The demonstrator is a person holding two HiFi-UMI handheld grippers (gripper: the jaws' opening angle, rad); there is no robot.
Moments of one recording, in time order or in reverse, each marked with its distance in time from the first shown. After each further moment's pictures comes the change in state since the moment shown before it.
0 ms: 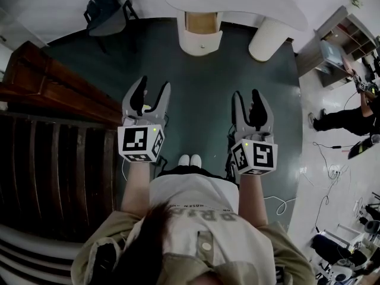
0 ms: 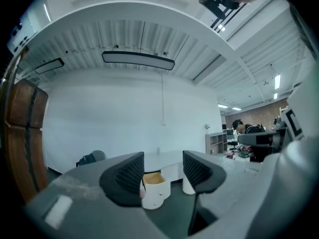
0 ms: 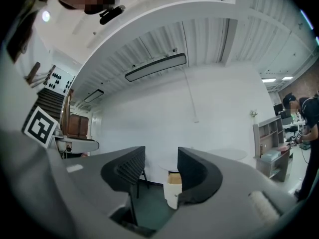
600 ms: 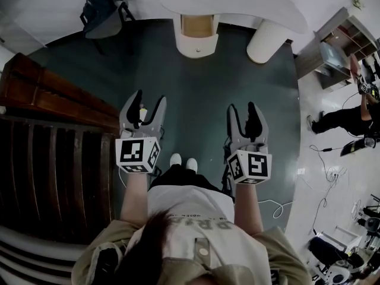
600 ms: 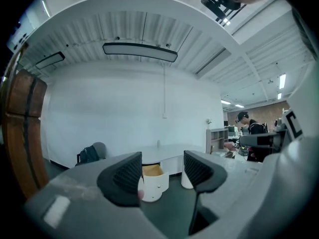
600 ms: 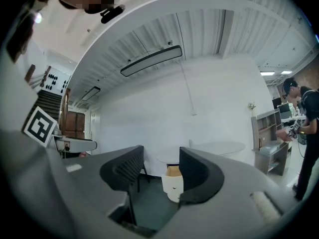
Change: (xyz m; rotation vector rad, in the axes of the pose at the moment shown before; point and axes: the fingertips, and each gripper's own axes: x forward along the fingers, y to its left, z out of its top) left arm 0.020 -0.011 -0.029 -0.029 0.081 0.019; right arm 0.008 -0.033 -0.029 0.036 0.071 -0.006
